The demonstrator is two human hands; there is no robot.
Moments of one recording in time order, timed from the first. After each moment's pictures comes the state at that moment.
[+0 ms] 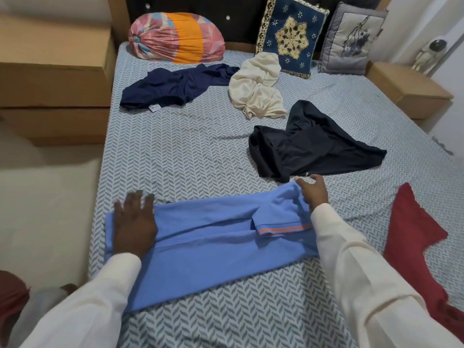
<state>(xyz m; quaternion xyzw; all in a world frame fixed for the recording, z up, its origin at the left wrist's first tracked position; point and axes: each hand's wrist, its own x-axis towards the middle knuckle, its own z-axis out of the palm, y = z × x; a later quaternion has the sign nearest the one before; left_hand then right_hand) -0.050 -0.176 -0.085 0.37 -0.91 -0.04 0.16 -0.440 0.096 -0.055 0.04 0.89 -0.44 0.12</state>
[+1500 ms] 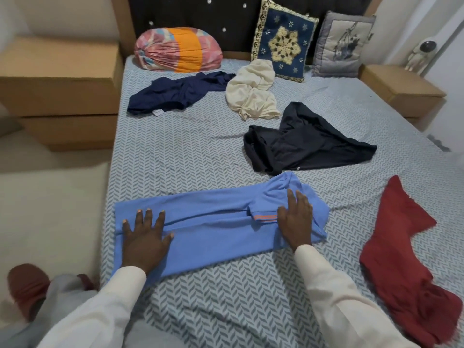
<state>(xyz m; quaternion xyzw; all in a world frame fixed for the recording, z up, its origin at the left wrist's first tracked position) -0.011 -0.103 -0.061 0.38 -0.91 -0.11 -0.10 -0.305 0.149 -0.061 -0.26 0.94 -0.18 -0.10</state>
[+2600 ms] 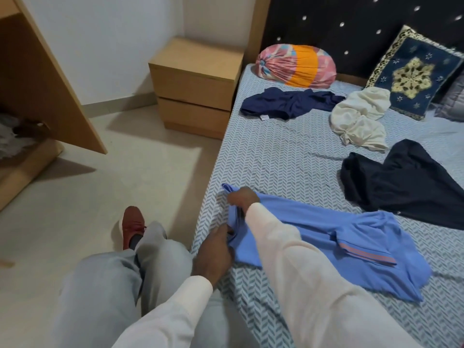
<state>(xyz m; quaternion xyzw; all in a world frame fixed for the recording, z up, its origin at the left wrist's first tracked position) 0.076 -0.065 -0.038 0.49 -0.75 -0.42 0.12 -0.081 -0.152 -0.012 -0.33 0.84 -0.14 0.40</state>
